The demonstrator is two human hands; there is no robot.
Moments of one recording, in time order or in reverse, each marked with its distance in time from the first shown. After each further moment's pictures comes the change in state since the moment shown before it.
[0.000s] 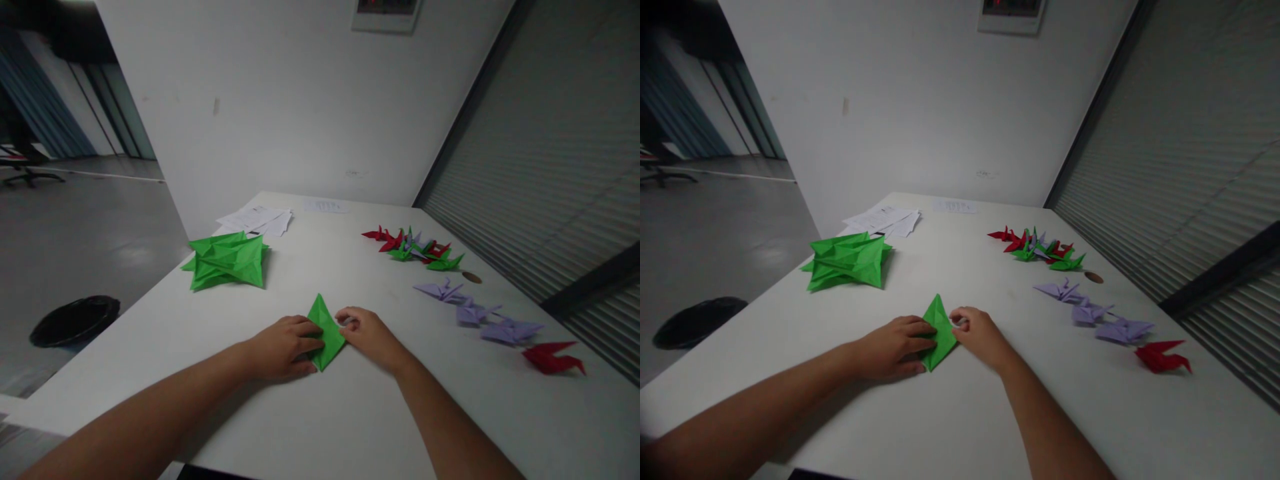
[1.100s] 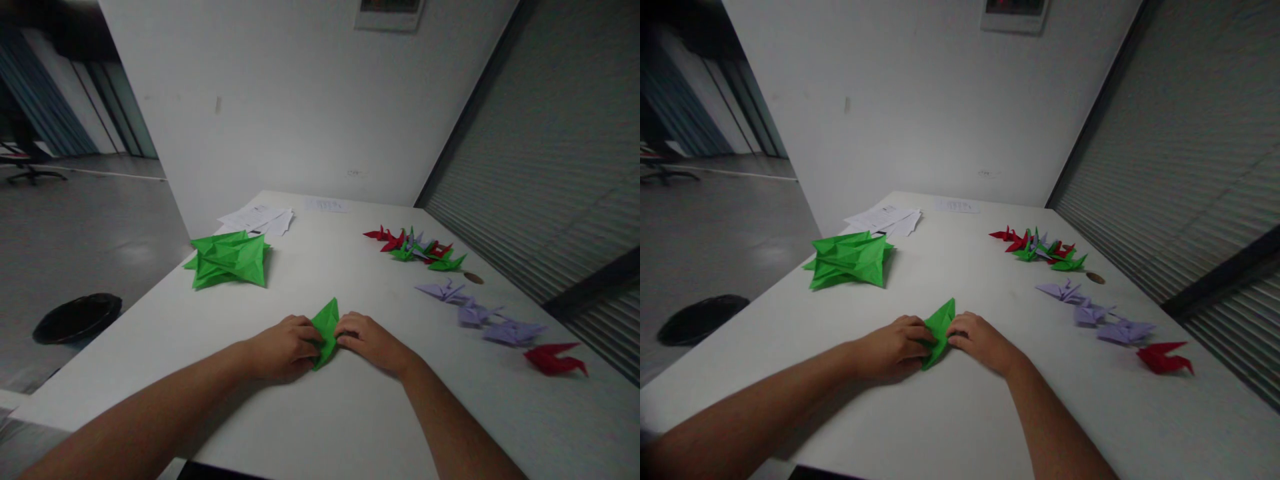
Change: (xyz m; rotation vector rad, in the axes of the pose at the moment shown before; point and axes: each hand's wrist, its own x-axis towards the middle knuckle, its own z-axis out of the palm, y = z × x) left_hand 0.002 0.003 -0.003 0.060 -0.037 0.119; right_hand -0.004 -0.011 -0.010 -0.169 -0.268 -0.352
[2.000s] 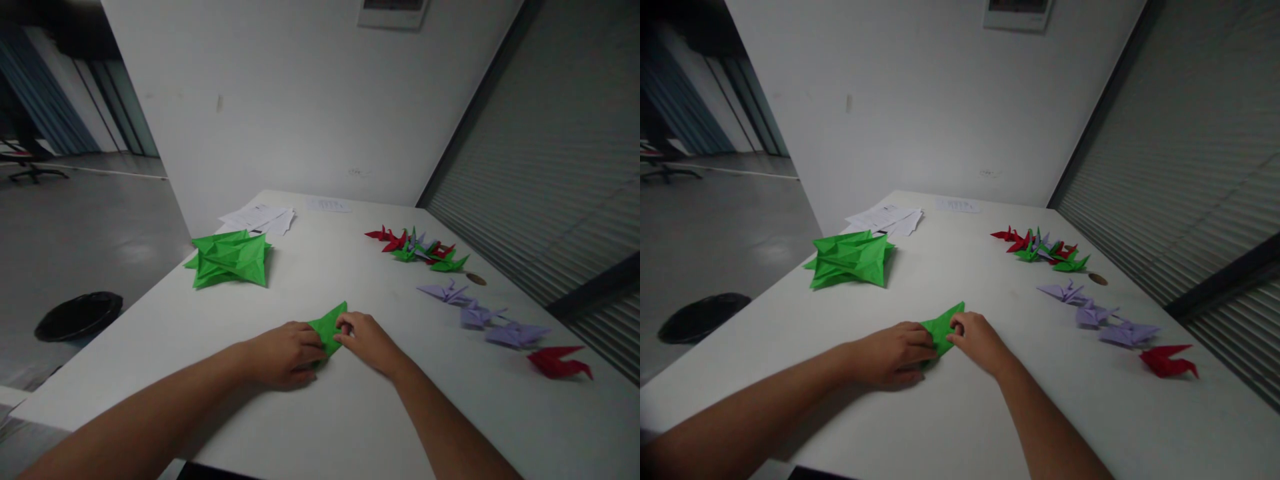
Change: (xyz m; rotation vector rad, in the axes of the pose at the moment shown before) left_hand -0.002 0.007 -0.006 -0.006 -0.056 0.025; right_hand 0.011 0.004 0.017 -0.117 0.154 0.297
